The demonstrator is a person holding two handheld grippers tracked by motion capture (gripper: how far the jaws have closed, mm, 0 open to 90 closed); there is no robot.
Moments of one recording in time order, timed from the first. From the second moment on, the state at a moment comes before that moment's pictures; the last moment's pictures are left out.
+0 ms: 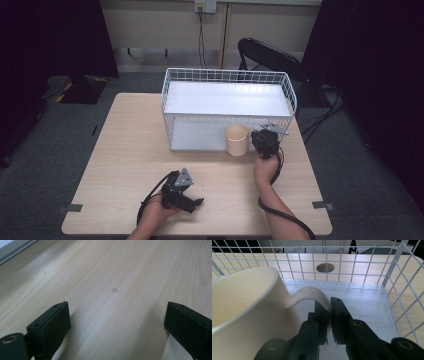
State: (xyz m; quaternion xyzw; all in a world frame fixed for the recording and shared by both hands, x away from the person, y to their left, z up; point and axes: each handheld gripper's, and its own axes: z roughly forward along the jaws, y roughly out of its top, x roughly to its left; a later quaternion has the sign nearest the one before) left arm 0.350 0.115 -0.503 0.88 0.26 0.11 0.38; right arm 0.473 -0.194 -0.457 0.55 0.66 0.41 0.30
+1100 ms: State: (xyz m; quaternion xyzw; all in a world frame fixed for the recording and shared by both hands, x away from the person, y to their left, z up) left arm 0.349 0.115 -0.503 0.88 0.26 0.11 0.38; right arm 0.486 -0.201 -0.468 0.59 0.62 0.41 0.30
